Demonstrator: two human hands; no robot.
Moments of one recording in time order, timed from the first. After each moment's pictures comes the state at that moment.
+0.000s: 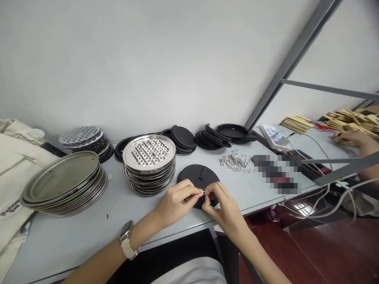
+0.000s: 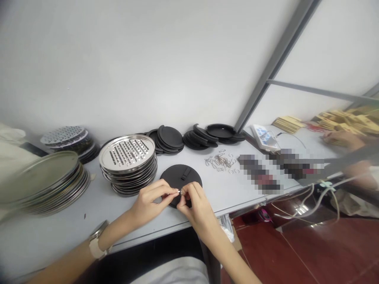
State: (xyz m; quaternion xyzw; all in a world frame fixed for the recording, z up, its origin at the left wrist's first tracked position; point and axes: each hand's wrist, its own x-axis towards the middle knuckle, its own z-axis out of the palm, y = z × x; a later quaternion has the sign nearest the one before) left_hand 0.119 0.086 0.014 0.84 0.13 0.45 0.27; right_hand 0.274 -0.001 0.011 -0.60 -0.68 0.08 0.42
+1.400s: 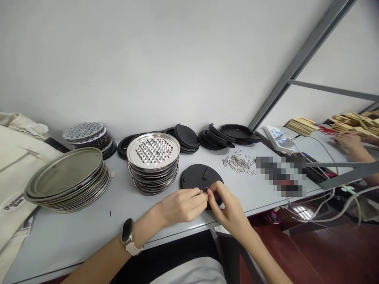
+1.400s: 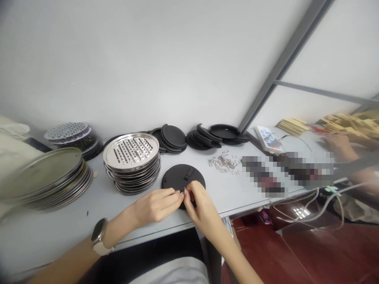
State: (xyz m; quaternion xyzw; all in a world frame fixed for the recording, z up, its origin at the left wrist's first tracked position) left_hand 0.114 0.093 0.025 0.93 -0.04 0.34 -0.12; right_hand 0.277 0.003 0.012 -0.60 -0.67 0.16 0.41
